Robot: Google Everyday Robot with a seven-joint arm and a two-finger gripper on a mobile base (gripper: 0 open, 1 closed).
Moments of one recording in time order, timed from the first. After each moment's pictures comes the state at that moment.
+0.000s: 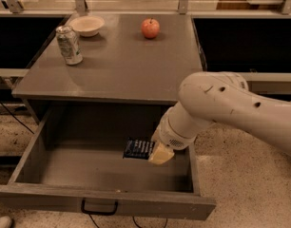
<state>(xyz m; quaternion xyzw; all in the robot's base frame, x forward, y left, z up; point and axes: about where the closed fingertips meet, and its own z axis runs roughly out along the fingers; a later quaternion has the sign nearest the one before) 0.456 -0.040 0.733 -0.63 0.75 0.09 0.19</state>
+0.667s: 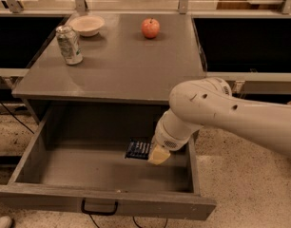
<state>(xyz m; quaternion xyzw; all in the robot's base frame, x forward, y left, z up) 0.477 -0.040 0.693 -0.61 0.77 0.08 0.17</state>
